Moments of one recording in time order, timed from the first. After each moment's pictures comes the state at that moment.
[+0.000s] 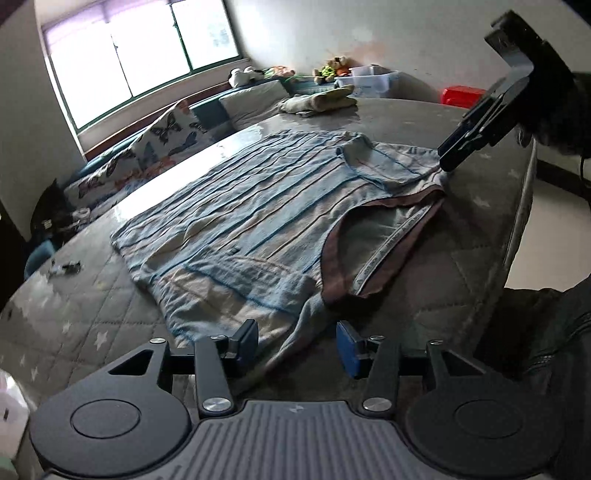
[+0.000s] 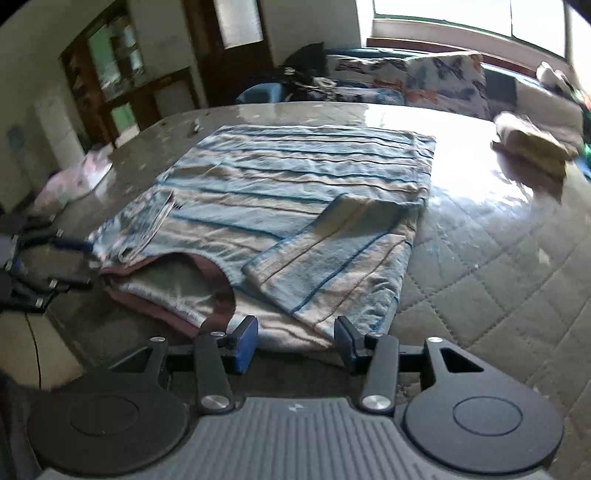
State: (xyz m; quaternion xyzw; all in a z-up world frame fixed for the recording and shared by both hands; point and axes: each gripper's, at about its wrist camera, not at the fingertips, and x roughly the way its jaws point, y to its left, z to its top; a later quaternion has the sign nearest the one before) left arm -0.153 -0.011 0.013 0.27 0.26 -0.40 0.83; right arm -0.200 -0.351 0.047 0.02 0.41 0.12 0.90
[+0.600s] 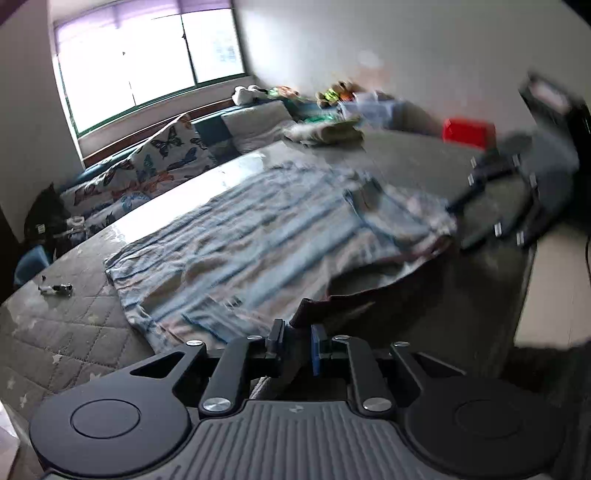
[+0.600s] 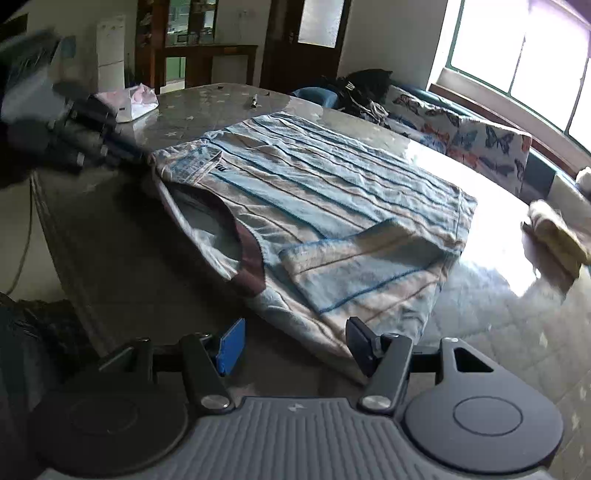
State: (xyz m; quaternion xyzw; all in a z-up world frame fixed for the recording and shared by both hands) left arm -0.117 -0.028 0.037 0.22 0.25 -0.42 0.85; right arm -0.210 -0.310 0.036 -0.15 0.37 0.16 0.90
